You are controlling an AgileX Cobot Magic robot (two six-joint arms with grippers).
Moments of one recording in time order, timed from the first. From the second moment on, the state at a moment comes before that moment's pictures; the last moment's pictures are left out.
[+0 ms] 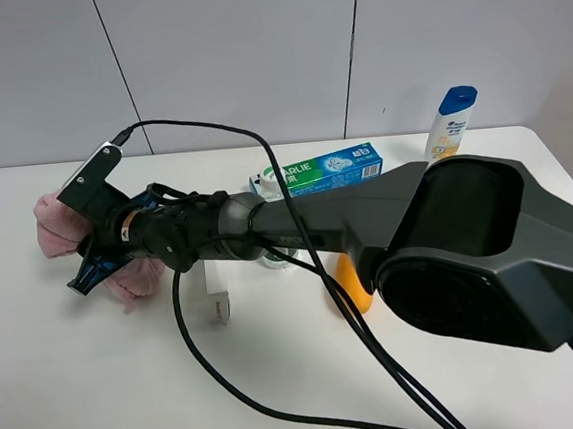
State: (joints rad) left arm 0.09 -0.01 -0.51 -0.03 1.05 0.00; right arm 0.99 2.44 -1.82 0.23 -0.04 -0.37
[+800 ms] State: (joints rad) left arm 0.09 -0.01 -0.51 -0.03 1.05 0.00; right arm 0.99 2.44 -1.82 0.23 0.02 -0.37
